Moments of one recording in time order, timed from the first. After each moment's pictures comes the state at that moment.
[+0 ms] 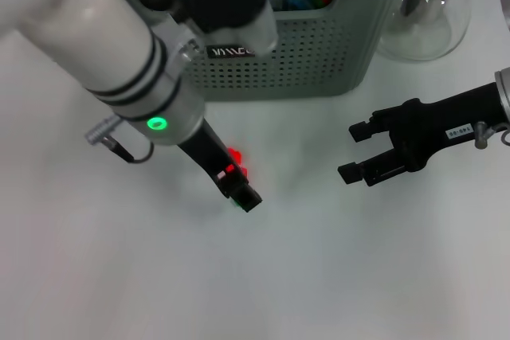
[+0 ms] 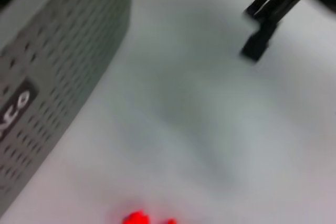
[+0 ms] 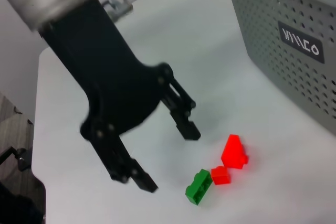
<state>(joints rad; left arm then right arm) -0.61 -2.17 1.62 1.43 2.61 1.59 -2.66 0.73 2.02 -0.87 -0.65 -2.27 -1.60 1.70</state>
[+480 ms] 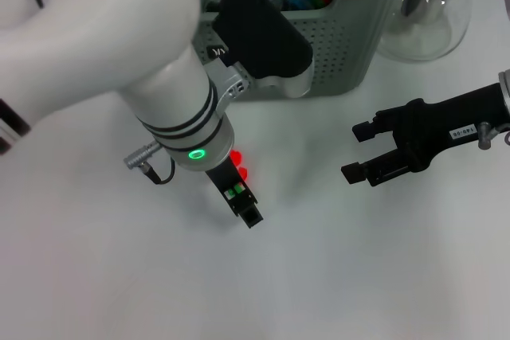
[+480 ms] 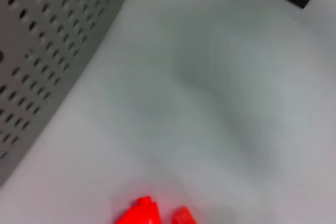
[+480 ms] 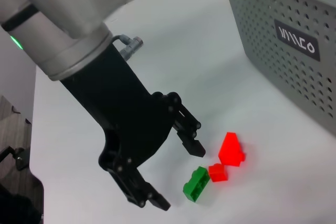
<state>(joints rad) -0.67 -2.18 1.85 1.32 2.71 1.48 -2.85 0.73 2.02 -0.87 -0.65 -2.27 -1.60 1.70</state>
